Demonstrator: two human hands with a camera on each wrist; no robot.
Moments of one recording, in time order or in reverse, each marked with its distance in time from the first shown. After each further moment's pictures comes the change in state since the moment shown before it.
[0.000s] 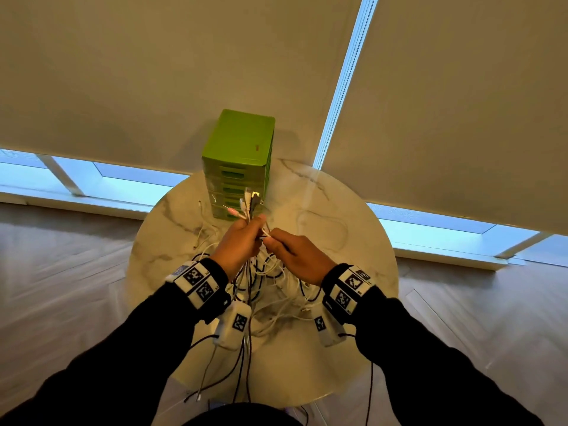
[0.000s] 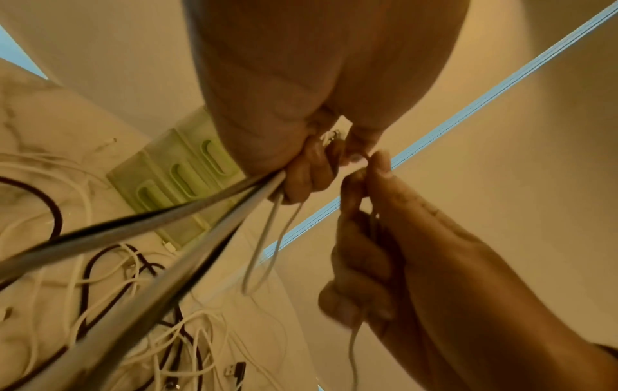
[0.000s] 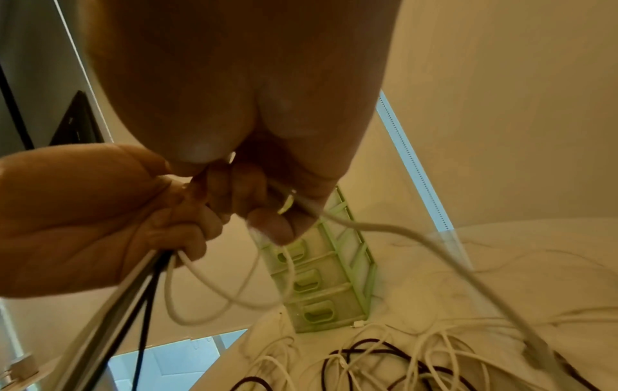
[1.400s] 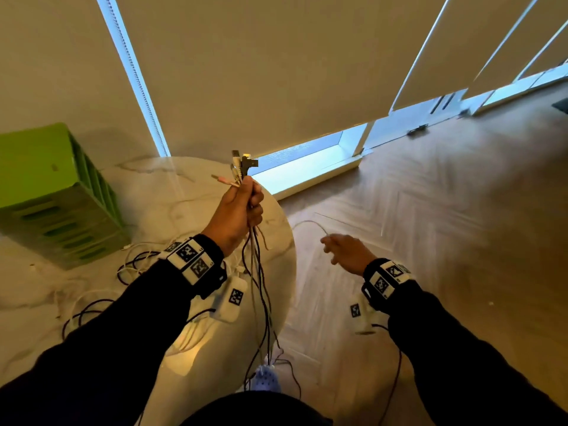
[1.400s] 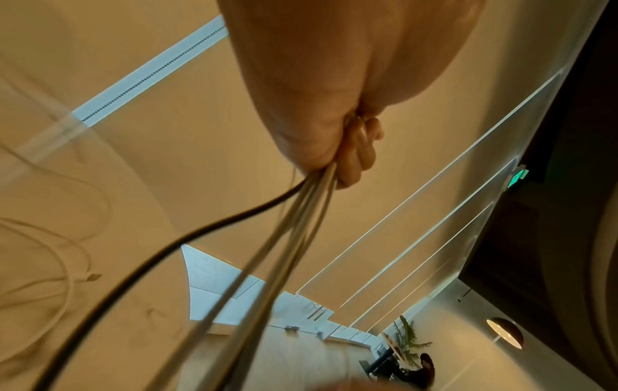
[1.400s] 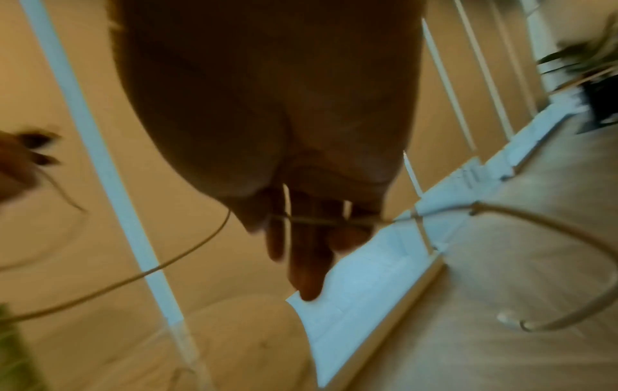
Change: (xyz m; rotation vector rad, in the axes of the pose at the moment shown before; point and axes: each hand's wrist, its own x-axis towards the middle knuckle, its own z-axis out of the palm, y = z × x) left_hand -0.018 0.011 0.216 -0.181 -0.702 0.039; right_hand -0.296 0.088 -0.066 -0.096 0.445 1.087
